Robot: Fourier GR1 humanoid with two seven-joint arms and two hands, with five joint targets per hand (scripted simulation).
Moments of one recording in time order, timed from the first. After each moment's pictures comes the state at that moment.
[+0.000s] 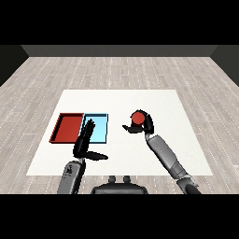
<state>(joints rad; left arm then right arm) 0.04 0.00 -0.20 -1.83 0.02 -0.04 -0.15 -0.50 -0.24 0.40 -1.33 -0.17 -0.50 -0.10</state>
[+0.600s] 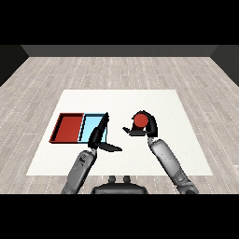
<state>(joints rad) -0.20 0.00 -0.35 -1.67 -0.01 0.14 0.00 -0.41 -0.22 0.36 -1.56 -0.04 -0.48 -0.01</state>
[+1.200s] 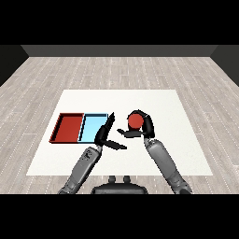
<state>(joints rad) -0.29 0.00 -0.40 -1.53 0.08 0.20 -0.01 -0.42 -0.13 0.35 -1.66 0.11 -0.42 0.10</state>
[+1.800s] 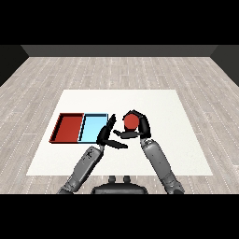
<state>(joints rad) -0.32 0.00 -0.42 -1.44 0.14 0.24 -0.03 -0.42 -0.03 0.32 -1.65 0.17 -0.34 0.09</state>
